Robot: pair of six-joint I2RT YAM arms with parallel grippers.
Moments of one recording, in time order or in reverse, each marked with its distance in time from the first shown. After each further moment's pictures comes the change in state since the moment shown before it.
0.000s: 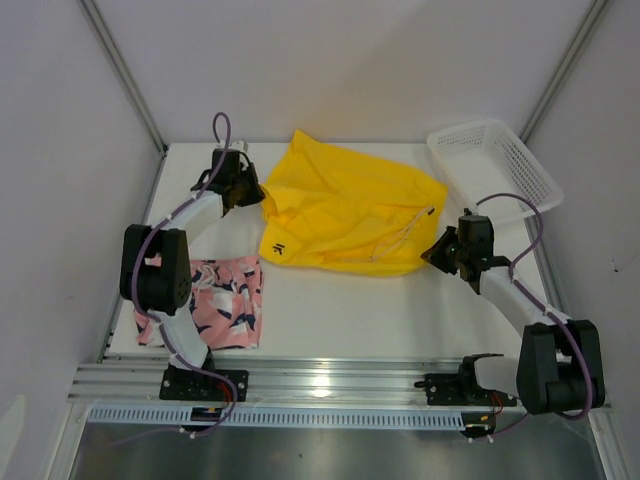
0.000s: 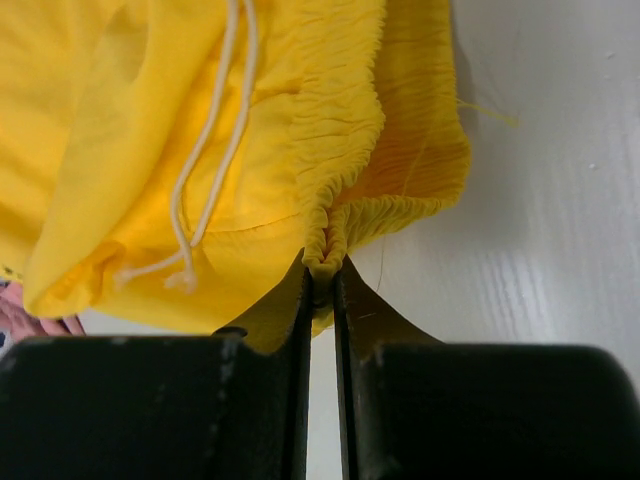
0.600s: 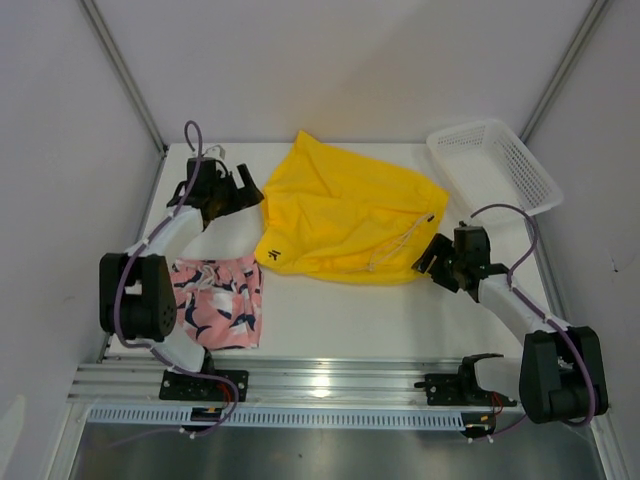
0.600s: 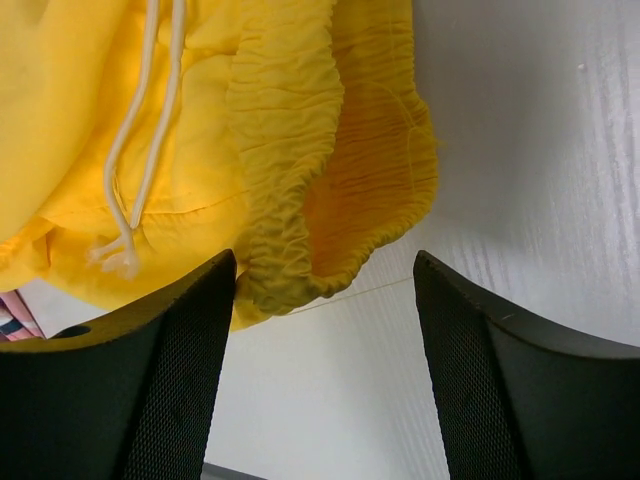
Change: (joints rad) left arm 0.111 -0.101 -0.070 -0.026 0.063 -0.028; right arm 0.058 -0.066 -0.069 -0.085 0.025 -0.024
